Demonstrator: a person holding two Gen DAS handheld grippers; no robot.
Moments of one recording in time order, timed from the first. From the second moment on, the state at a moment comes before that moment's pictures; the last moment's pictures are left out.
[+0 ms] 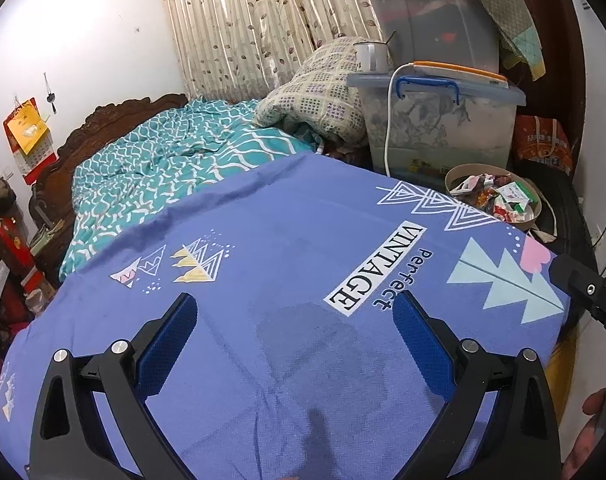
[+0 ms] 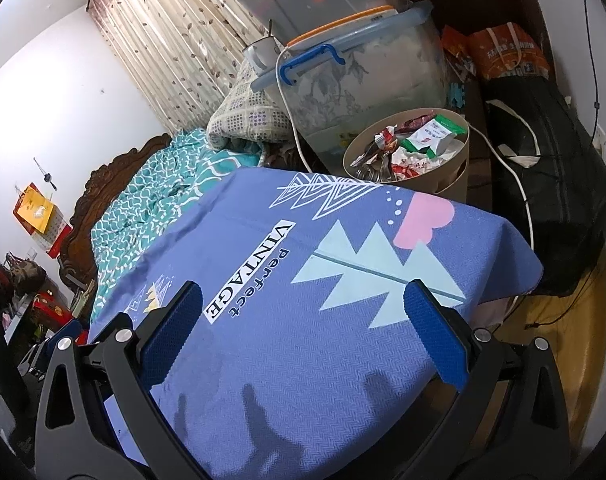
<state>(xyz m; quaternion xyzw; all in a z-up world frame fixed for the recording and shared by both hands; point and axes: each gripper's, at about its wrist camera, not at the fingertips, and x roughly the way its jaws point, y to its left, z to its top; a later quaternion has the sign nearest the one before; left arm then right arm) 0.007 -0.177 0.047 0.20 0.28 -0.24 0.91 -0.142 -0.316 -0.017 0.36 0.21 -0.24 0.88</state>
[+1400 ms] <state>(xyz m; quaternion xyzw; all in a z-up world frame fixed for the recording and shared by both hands) 0.004 -0.190 0.044 0.22 0.28 -0.22 0.91 -0.146 -0.322 -0.011 0.34 0.20 -0.25 0.88</state>
